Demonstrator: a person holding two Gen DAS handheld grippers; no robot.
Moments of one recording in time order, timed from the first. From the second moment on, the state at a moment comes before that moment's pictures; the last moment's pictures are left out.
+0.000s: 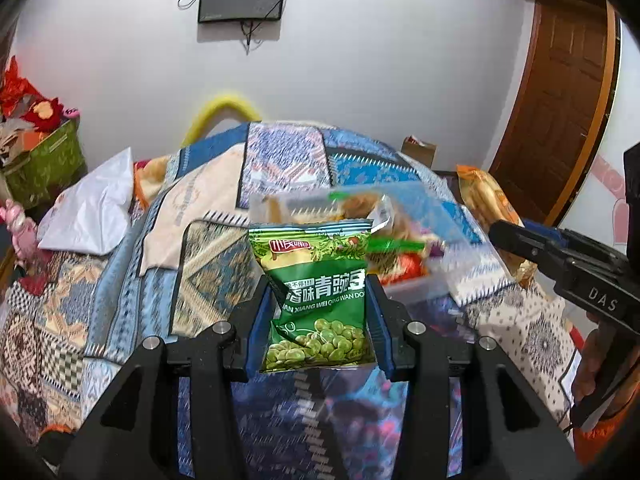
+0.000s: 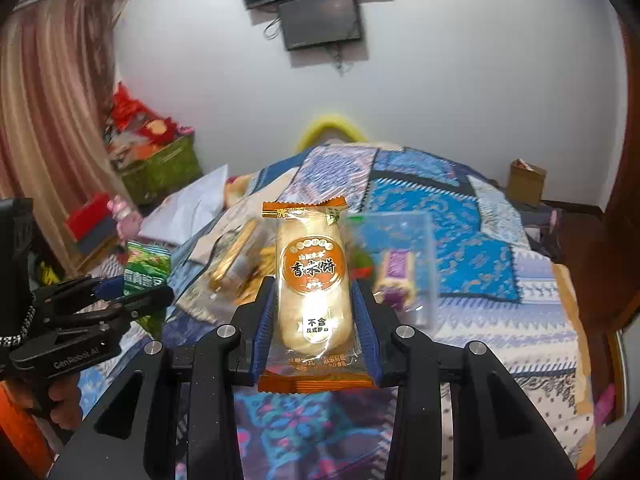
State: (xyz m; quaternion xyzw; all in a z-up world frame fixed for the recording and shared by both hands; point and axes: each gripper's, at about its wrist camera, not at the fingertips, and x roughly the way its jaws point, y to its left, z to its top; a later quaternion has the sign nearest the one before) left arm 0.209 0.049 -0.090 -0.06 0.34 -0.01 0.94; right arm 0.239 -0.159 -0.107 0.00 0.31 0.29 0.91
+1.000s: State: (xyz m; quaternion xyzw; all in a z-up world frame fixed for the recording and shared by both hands) left arm 0.344 0.048 -0.150 -0.10 0.41 0.00 0.91; right arm 0.348 -0.137 -0.165 0.01 0.38 0.23 0.90
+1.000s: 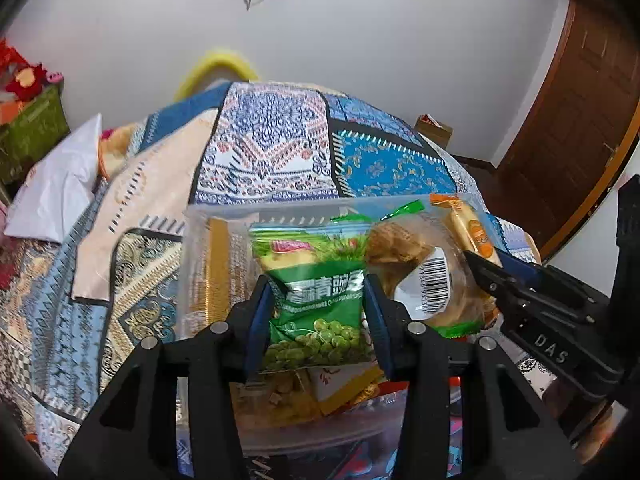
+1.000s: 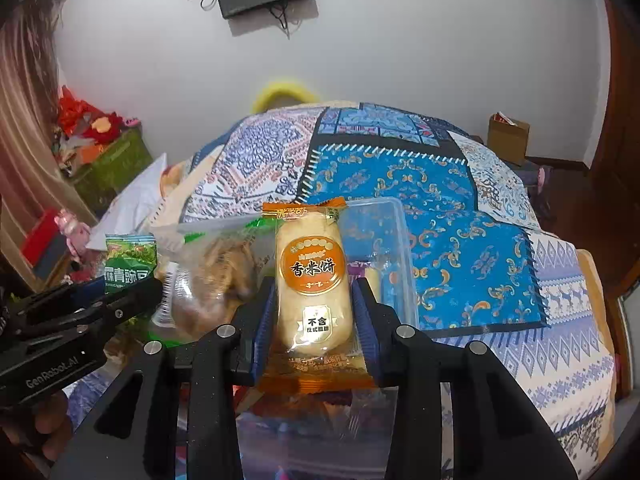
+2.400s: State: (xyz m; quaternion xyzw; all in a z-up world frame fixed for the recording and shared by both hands) left arm 0.094 0.027 0.032 -0.05 0.16 0.00 0.99; right arm 0.151 -0.194 -0.007 0.02 0.17 0.27 0.95
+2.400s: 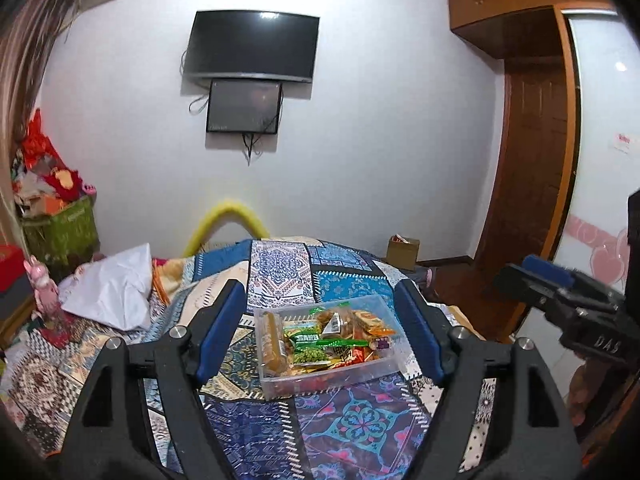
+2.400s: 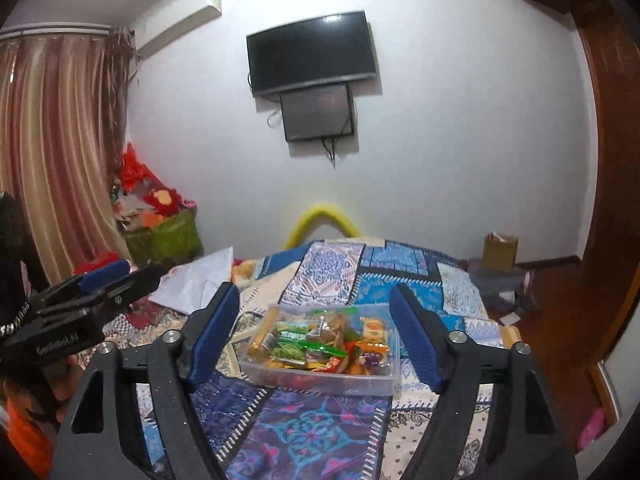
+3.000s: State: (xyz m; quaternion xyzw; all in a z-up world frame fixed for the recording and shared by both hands) left arm 0.053 0.012 0.030 -0.03 0.14 0.00 0.99; right arm 0.111 -0.201 -0.008 0.02 0.14 0.26 0.96
